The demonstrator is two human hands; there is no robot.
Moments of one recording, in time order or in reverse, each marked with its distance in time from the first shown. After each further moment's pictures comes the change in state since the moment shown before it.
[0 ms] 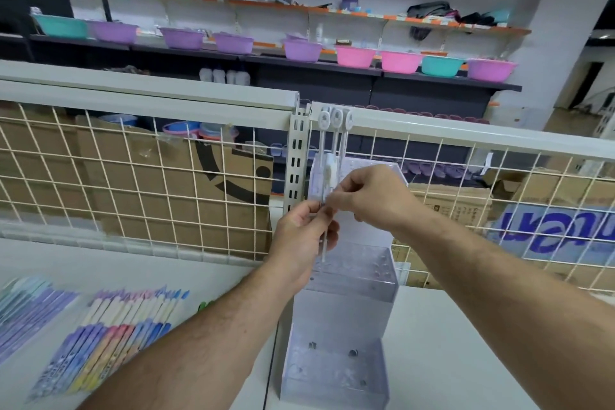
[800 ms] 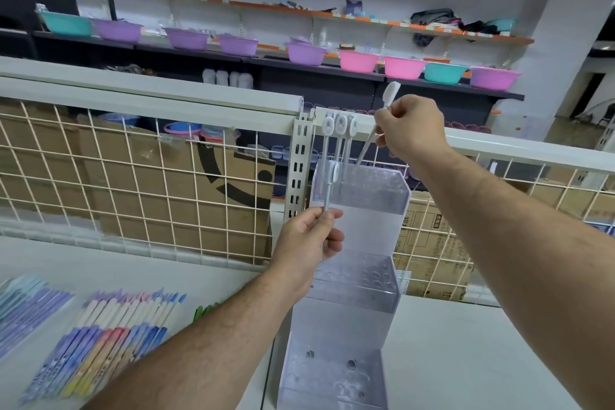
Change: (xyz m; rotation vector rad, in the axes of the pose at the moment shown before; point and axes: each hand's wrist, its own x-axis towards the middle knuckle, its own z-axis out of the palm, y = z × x) left_hand 0.001 -0.004 -0.001 0.069 0.024 -0.018; right_hand 0.069 -0.025 -0.057 0.046 0.504 -0.021
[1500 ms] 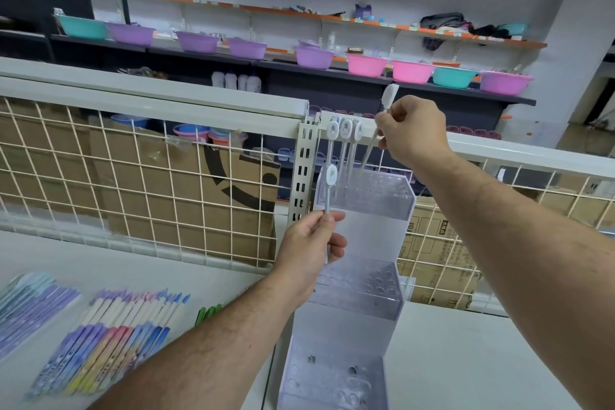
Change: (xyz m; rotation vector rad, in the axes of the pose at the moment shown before) left_hand -0.004 0.002 0.003 0.038 0.024 0.004; right_hand 0.001 -0.004 0.005 -0.047 -0.022 -0.087
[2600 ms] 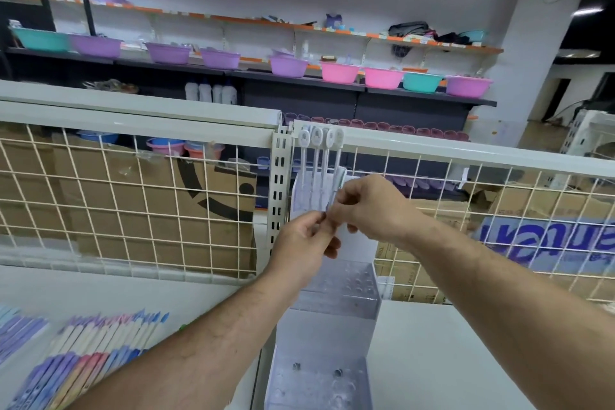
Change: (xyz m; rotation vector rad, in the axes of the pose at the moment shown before) left_hand 0.002 0.013 0.017 0.257 -0.102 0.178; right_hand -0.082 0.023 -0.015 -0.036 -0.560 -0.029
